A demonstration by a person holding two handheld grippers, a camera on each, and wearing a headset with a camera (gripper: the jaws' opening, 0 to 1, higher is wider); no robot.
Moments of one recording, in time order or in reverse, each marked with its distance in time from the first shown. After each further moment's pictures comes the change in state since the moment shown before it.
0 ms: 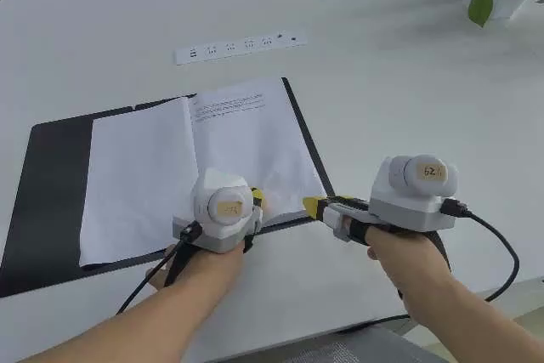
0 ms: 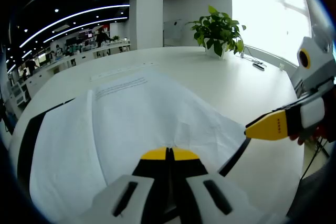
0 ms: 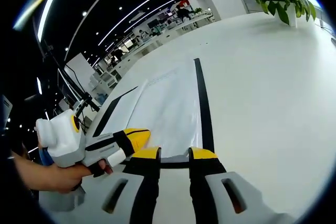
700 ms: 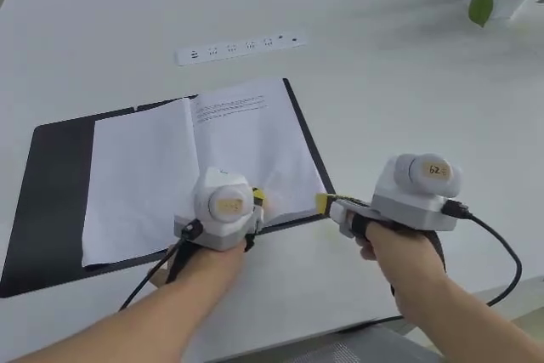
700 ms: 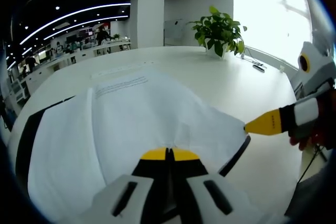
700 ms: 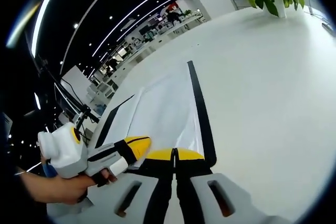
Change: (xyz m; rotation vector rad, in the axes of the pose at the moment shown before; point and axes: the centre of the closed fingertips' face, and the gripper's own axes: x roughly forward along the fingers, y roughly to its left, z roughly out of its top) left arm 0.001 0.001 0.001 -0.035 0.009 -0.008; right arm 0.000 0.001 0.007 0.096 -0.040 -0.016
